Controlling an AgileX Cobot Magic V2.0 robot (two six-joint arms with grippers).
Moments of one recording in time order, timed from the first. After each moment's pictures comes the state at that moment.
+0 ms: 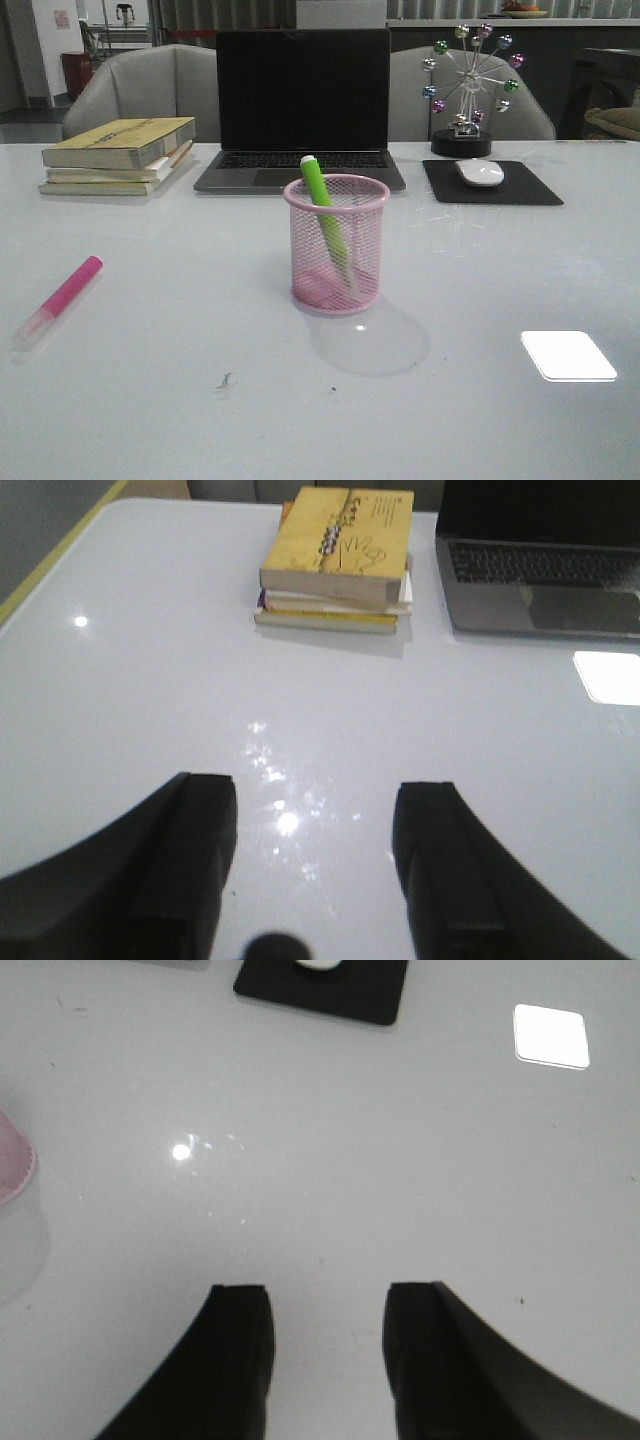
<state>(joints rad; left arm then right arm) 0.00 0.90 -0.56 -0.13 0.15 0.07 -0.02 0.84 -0.74 0.05 0.64 -0.11</state>
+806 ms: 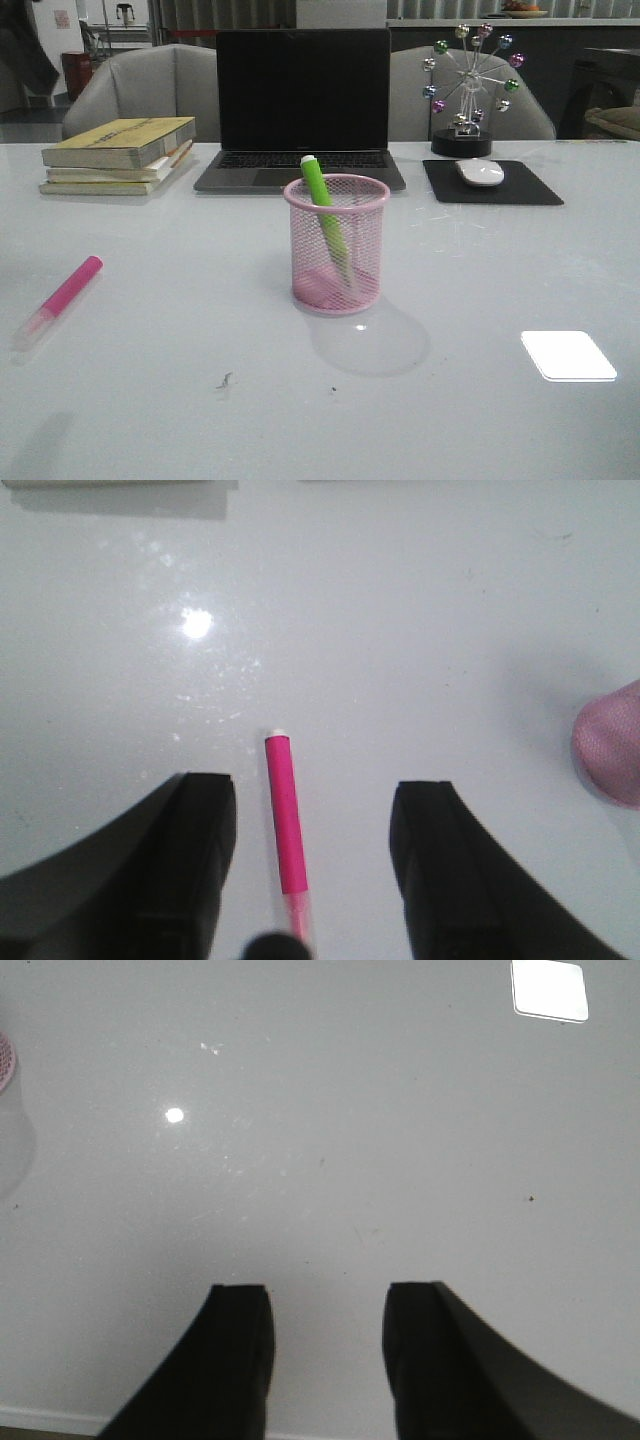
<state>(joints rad) -0.20 1.46 -1.18 -0.16 0.67 0.07 -0.04 0.69 -0.58 0.05 0.69 -0.11</state>
